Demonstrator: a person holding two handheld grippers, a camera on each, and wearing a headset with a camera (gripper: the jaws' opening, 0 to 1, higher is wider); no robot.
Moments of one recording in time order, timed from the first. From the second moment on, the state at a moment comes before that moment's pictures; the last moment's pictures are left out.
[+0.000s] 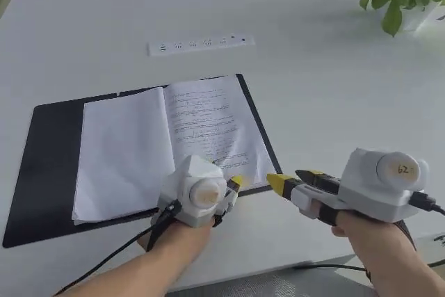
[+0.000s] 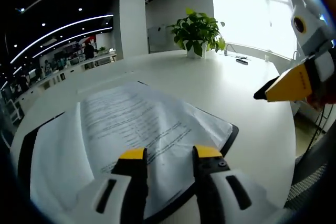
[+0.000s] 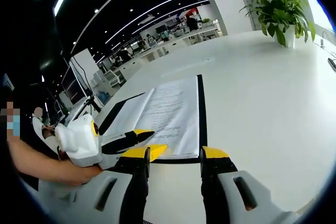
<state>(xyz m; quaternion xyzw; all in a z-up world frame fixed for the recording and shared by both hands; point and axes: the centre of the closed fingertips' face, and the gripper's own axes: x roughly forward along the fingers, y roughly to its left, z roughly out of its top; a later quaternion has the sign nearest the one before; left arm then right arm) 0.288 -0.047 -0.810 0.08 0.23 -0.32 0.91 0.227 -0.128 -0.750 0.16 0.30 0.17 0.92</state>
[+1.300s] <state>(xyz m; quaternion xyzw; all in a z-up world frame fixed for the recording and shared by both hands) 0.299 -0.031 -0.809 0.07 0.22 -0.29 0.93 0.267 -0.114 -0.783 0.27 0.34 0.15 0.89</state>
